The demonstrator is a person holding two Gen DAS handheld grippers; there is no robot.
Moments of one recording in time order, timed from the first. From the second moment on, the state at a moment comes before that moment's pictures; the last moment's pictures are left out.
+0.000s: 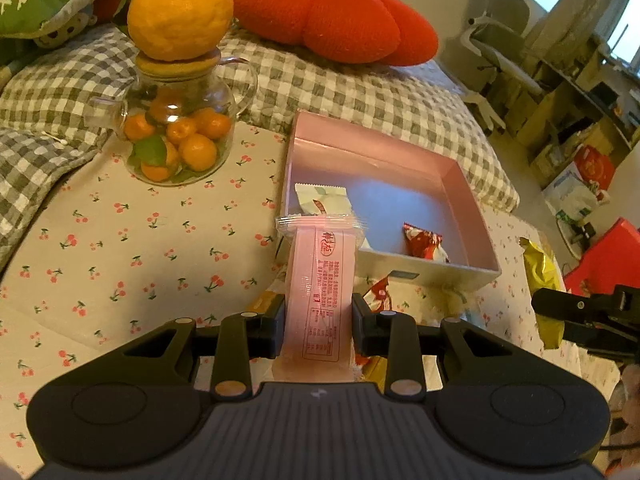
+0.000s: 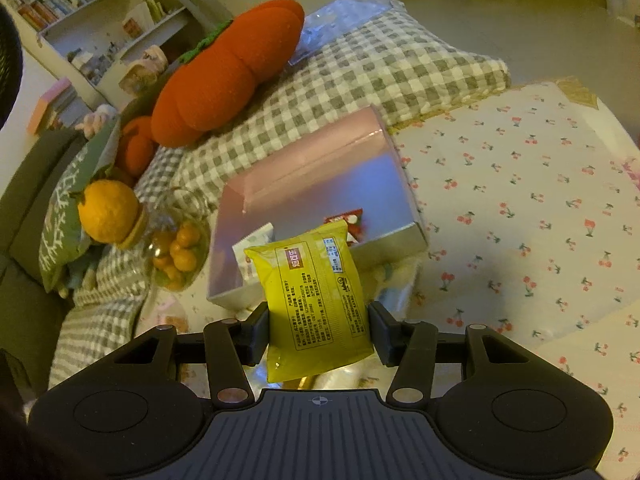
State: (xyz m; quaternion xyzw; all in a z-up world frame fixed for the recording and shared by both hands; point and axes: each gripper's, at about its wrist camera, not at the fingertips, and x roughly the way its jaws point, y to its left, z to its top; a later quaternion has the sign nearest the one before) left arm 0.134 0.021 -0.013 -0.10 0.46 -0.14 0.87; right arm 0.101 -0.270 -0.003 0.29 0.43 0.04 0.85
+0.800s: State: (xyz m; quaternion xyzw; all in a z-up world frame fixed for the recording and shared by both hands) left arm 0.205 -0.031 -0.029 -0.11 0.43 -0.16 0.88; right arm 0.183 -0.286 -0.036 0.32 0.43 0.03 0.84
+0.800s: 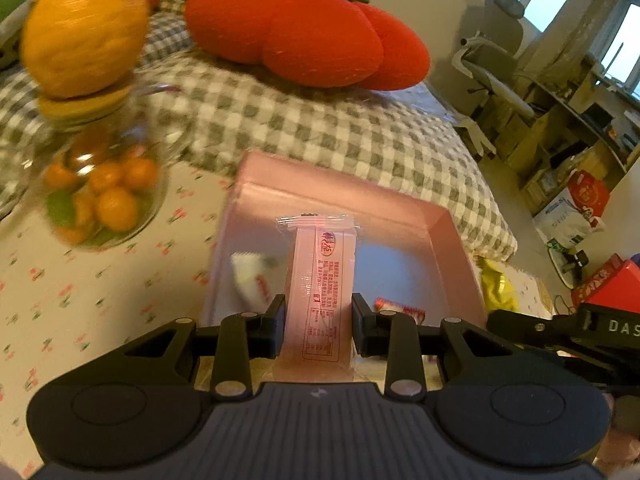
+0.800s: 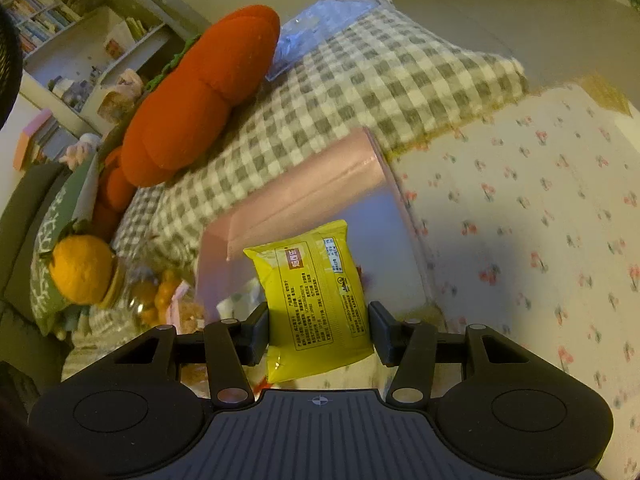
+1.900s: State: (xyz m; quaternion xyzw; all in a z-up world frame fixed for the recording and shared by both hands) left arm 0.241 -0.064 -0.061 -0.06 0.40 -0.16 0.90; right arm 0.236 -0.296 -0.076 0.29 0.39 0.04 0.87
